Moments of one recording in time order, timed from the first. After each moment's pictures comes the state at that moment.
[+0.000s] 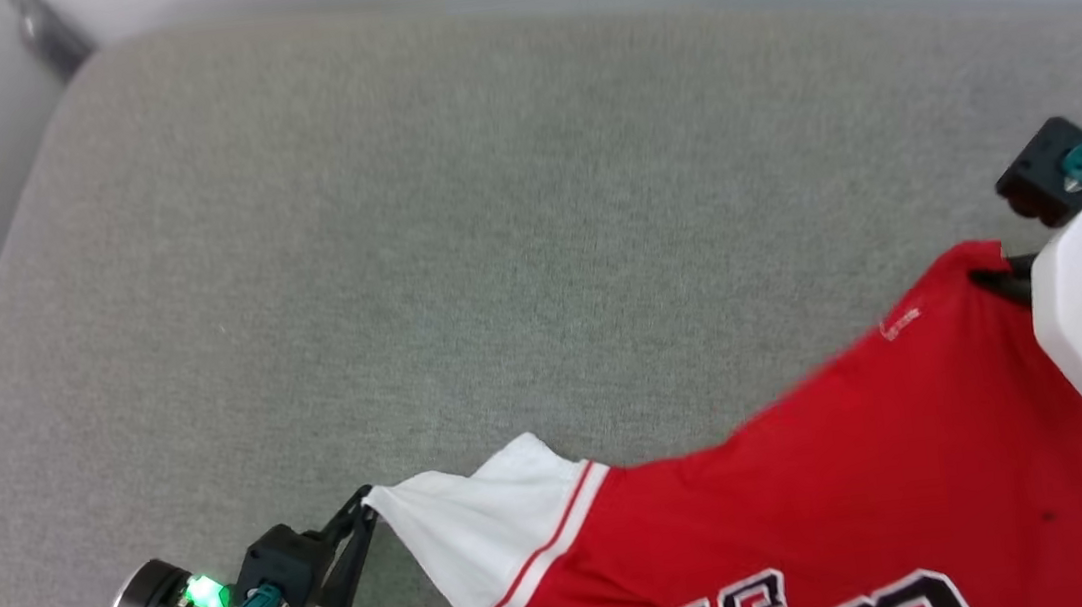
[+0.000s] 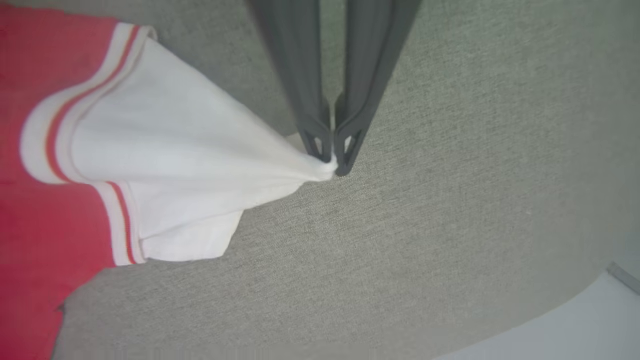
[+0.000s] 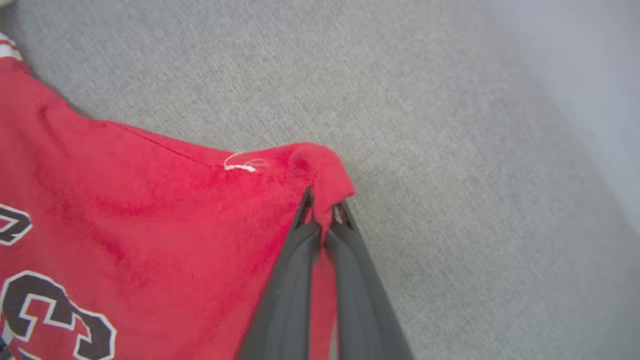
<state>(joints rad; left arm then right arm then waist) -0.37 0.76 -1.03 0.08 -0.73 0.32 -0.22 -0.79 -0.90 0.88 0.07 0.80 0.13 0.66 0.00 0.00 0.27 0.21</state>
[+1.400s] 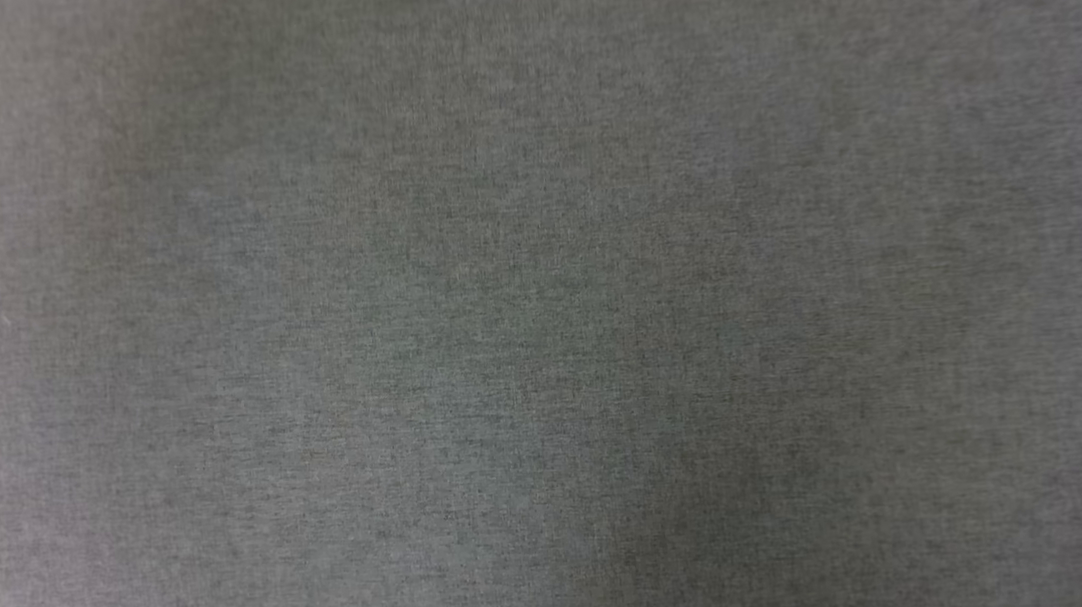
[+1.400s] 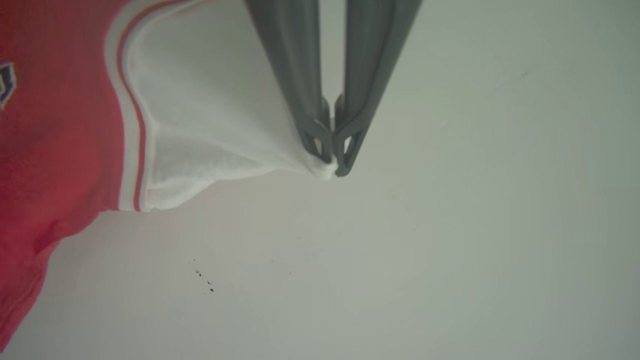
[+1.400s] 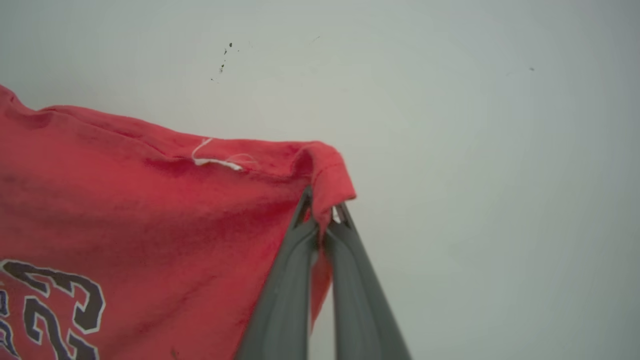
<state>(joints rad) -1.86 0.63 -0.77 0.54 -0.43 0.01 -0.14 -1.77 -0.60 0.42 0.43 0.30 0.13 0.31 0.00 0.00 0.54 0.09</state>
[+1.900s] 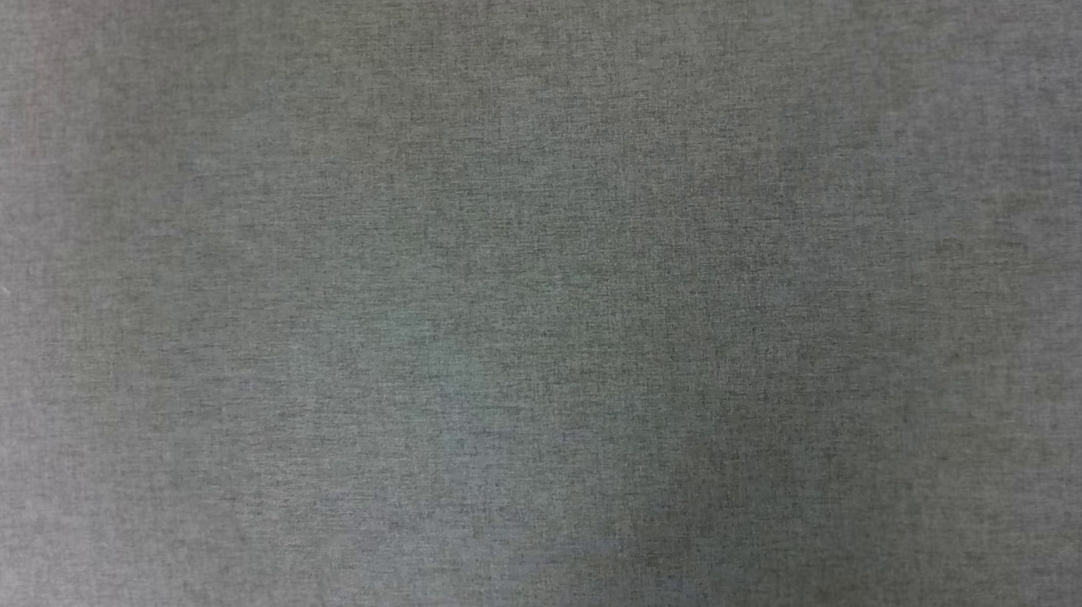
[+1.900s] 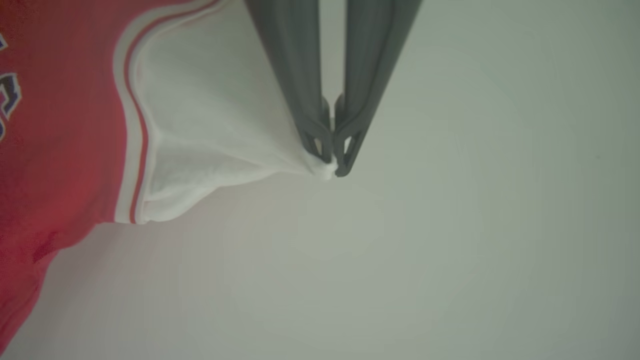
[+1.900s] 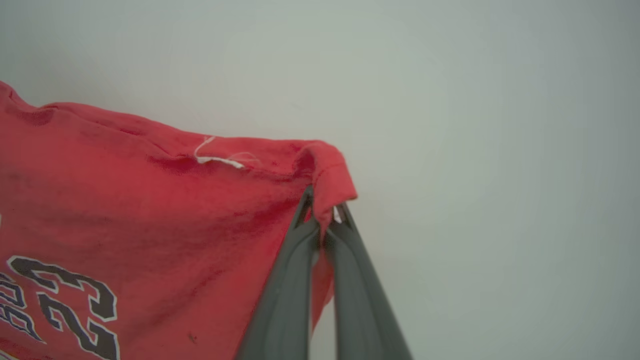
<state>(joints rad) -1.88 0.55 -0.80 0.79 -0.45 -0.05 -0.23 -1.89 -0.54 0.60 0.73 0.35 0.13 0.17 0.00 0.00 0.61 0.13</state>
